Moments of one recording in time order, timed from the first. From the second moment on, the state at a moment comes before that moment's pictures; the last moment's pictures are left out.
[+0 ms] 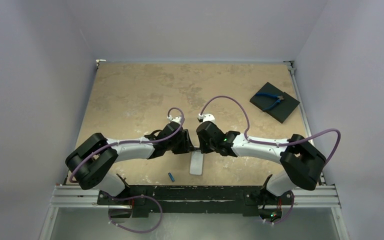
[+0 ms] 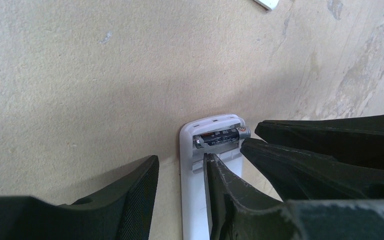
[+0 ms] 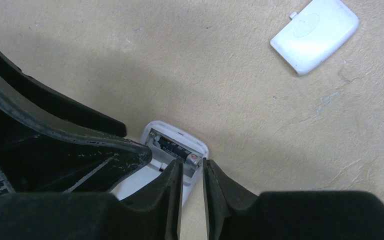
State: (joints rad) left arm -0.82 1.50 0.61 0.09 0.03 -0.88; right arm 0.95 1.50 0.81 -0.25 0.26 0.60
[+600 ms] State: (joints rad) left arm -0.82 1.55 0.65 0.11 0.05 -0.88; right arm 0.95 1.48 0.78 -0.24 0.26 0.61
